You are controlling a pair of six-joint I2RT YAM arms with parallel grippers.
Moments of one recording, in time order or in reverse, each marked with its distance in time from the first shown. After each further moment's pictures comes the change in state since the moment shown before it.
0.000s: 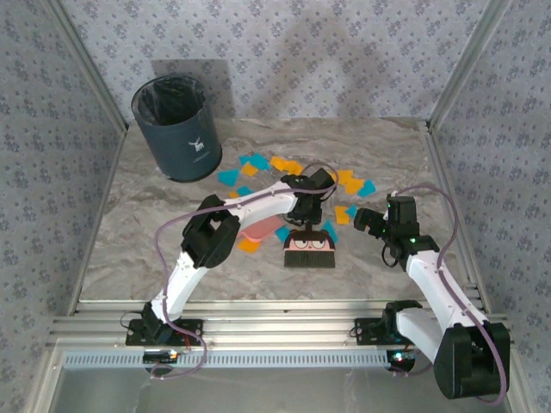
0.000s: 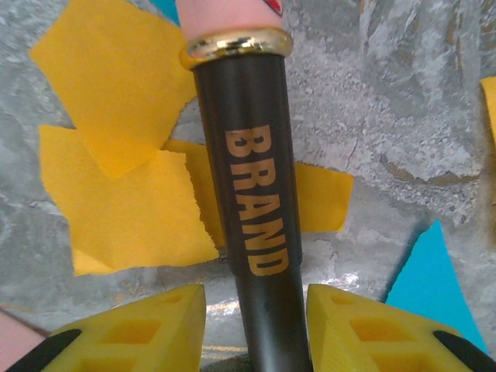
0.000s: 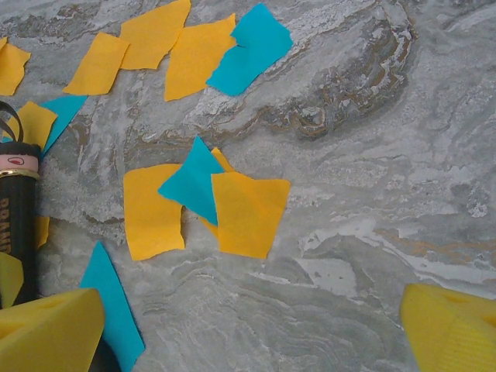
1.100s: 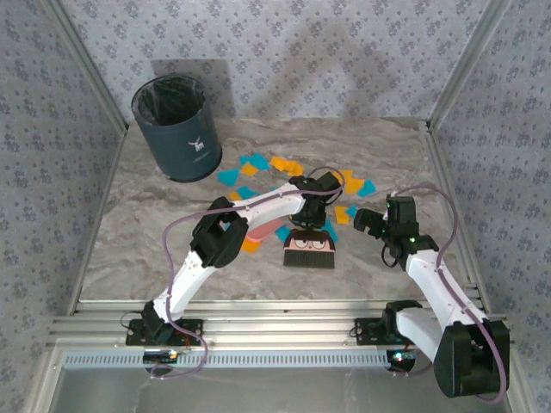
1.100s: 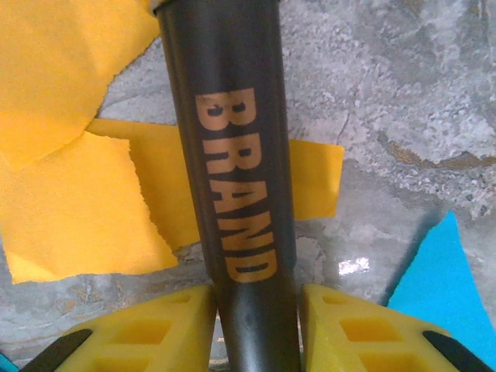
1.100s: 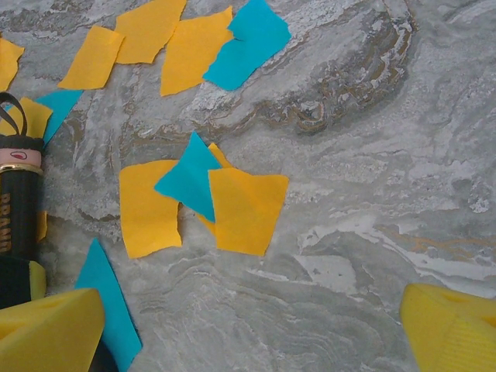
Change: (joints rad) left arm -0.024 0.085 0.114 -0.094 -0.008 0.004; right arm 0.000 0.010 -0.002 0.000 0.000 0.003
